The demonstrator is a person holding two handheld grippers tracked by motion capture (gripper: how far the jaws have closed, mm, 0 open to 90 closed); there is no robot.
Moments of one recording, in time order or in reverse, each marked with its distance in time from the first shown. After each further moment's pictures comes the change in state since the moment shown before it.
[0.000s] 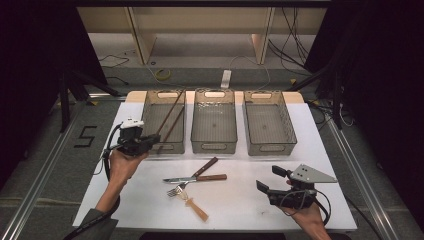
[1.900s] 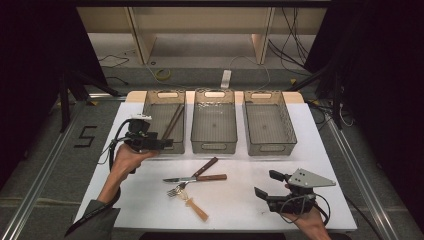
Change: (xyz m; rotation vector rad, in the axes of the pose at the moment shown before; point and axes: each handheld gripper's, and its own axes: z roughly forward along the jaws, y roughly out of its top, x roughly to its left) left arm -0.004 0.007 0.018 0.140 -0.163 -0.010; right arm 0.007 -0.002 -0.003 0.029 0.051 -0.045
